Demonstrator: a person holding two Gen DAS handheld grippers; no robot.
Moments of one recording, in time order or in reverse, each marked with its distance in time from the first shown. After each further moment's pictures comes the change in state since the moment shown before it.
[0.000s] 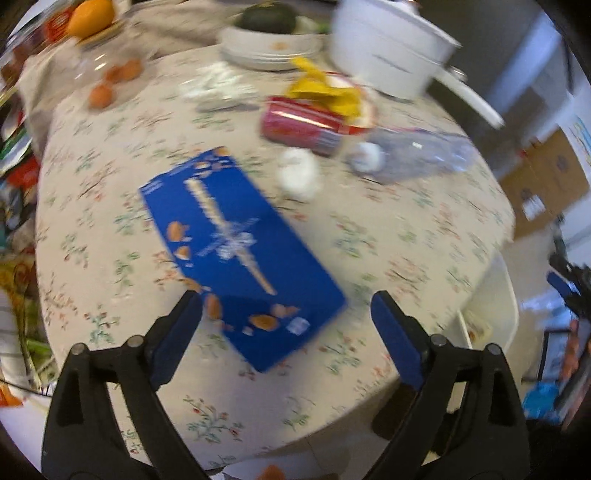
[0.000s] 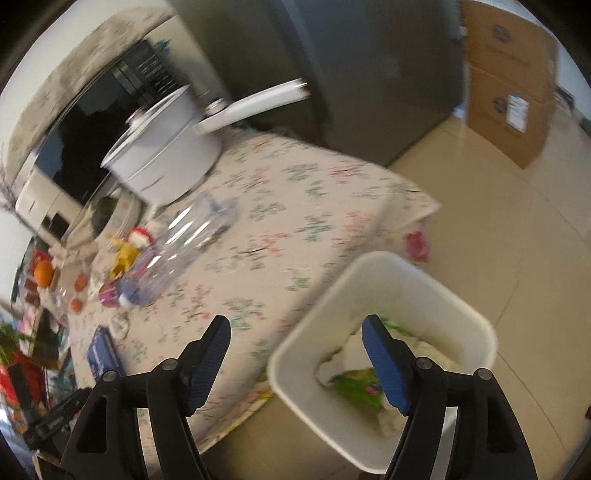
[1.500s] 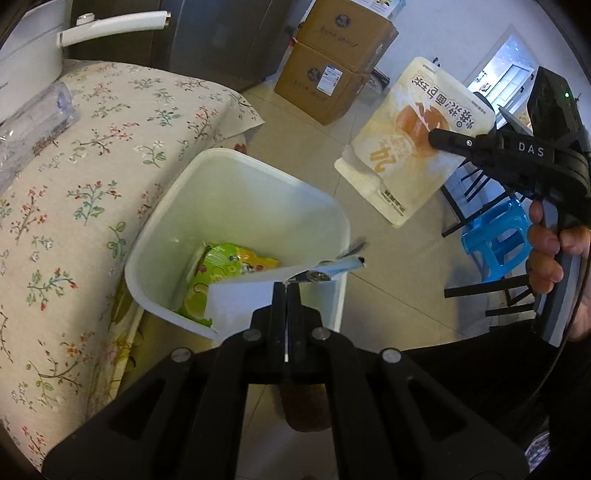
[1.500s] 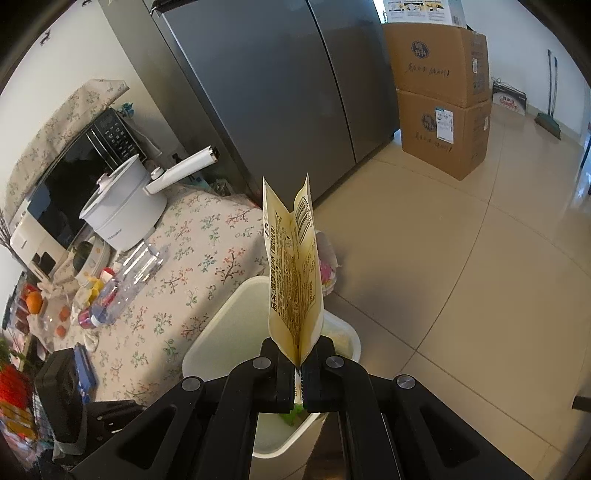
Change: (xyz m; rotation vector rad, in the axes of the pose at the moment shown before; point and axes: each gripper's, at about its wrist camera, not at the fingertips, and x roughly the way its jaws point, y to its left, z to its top) left arm 0.035 -0.297 -0.109 0.684 0.072 -0.562; right arm -0.103 -0.153 -0.045 0.111 -0.189 -0.099
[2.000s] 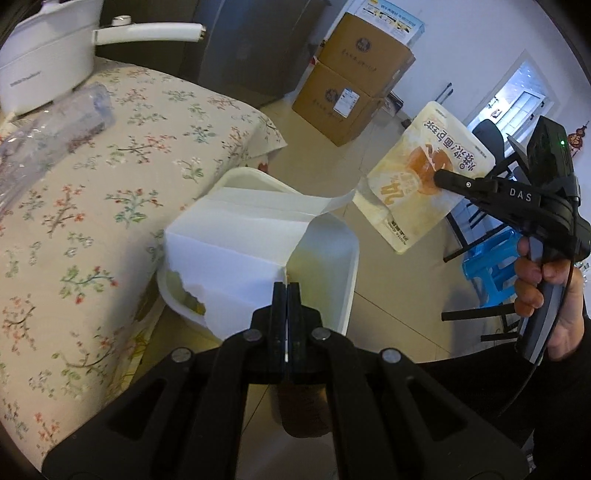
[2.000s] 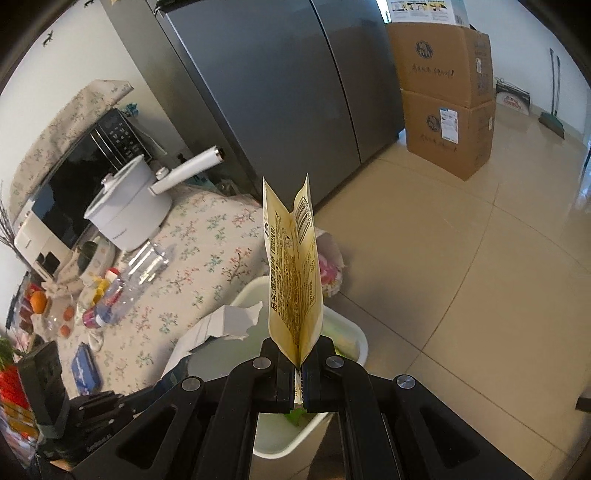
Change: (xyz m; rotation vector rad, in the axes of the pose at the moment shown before) left arm -0.025 0.017 0.006 -0.081 -0.053 0.005; right arm 0.002 0.000 0.000 -0.003 0.000 0.008
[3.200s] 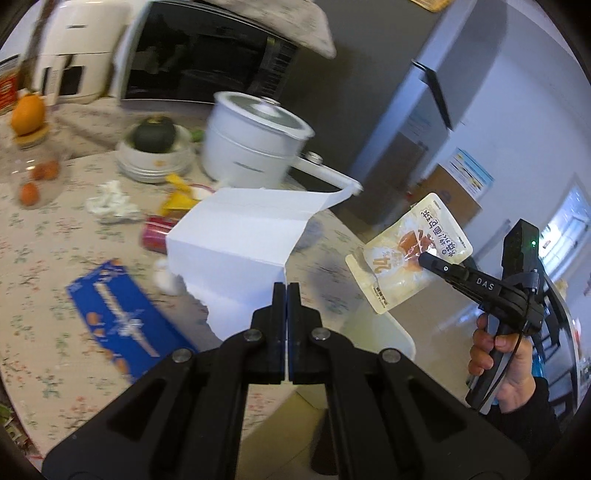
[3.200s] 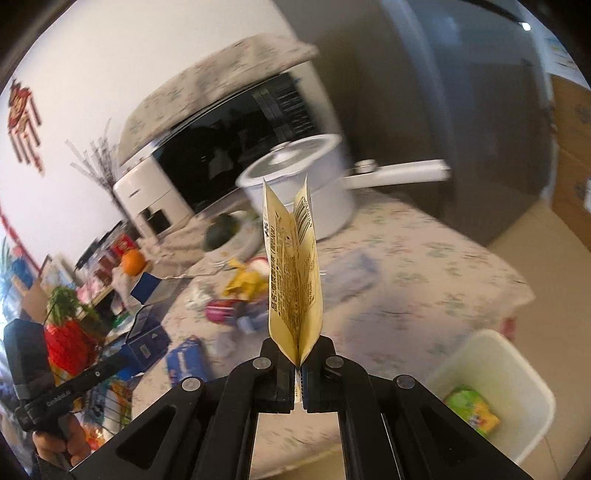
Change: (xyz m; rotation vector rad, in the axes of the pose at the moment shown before) left arm -0.227 0.128 -0.039 -0.294 -0.433 0.230; right arm 0.028 0.224 0.009 -0.240 -0.054 0.358
